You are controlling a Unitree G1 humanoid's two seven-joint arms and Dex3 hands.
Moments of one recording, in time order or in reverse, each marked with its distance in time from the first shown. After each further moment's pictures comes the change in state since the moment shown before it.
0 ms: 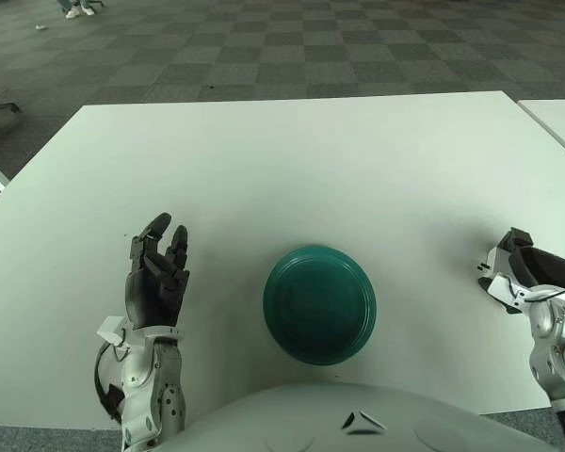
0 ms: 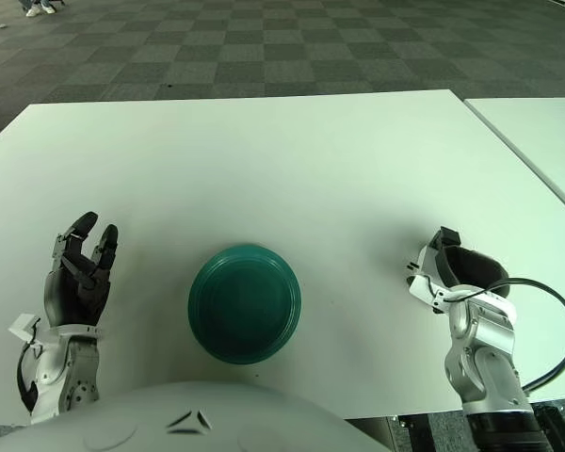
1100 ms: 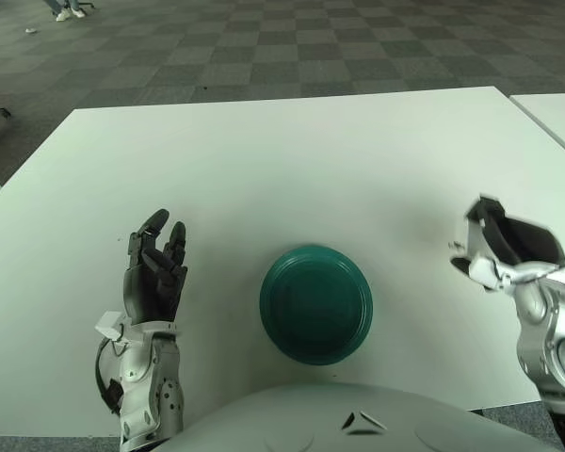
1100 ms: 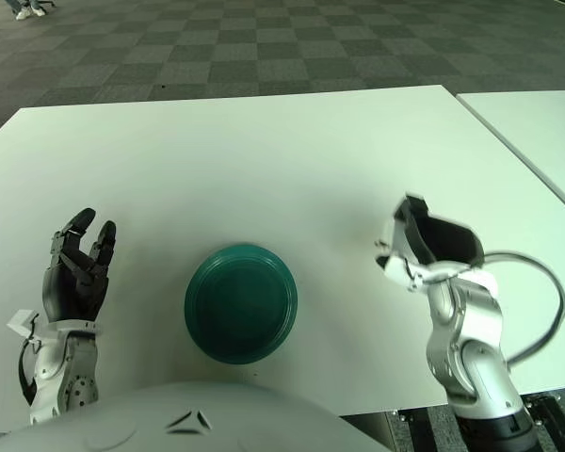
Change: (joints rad) left arm -0.030 0.008 0.010 0.009 -0.003 0.003 0.000; right arm -0.195 0.015 0.080 -0.510 -0.107 0.054 0.256
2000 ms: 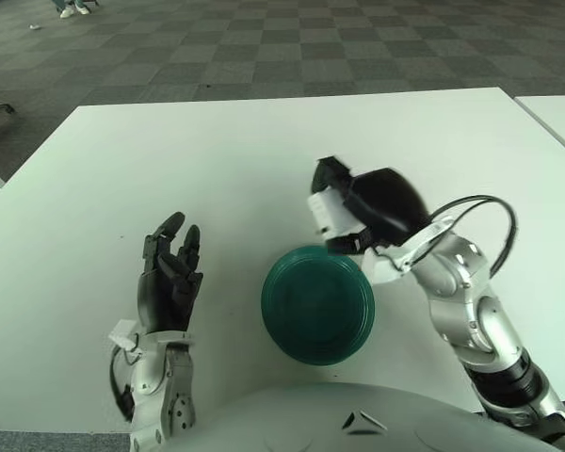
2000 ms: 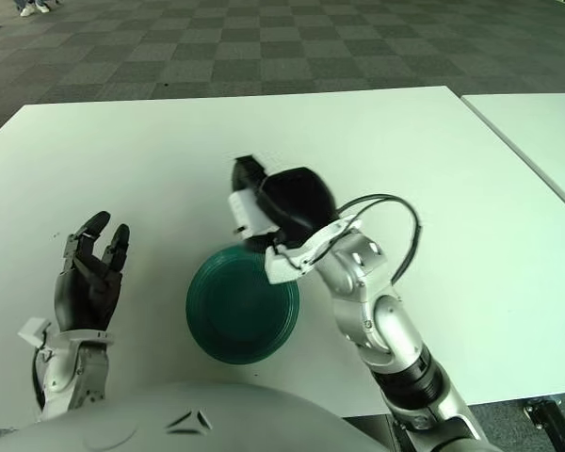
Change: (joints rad) left arm 0.117 -0.042 -0.164 -0.127 0.089 -0.020 0.055; right arm -0.242 0.249 0.422 -0.014 0.073 -0.330 0.122
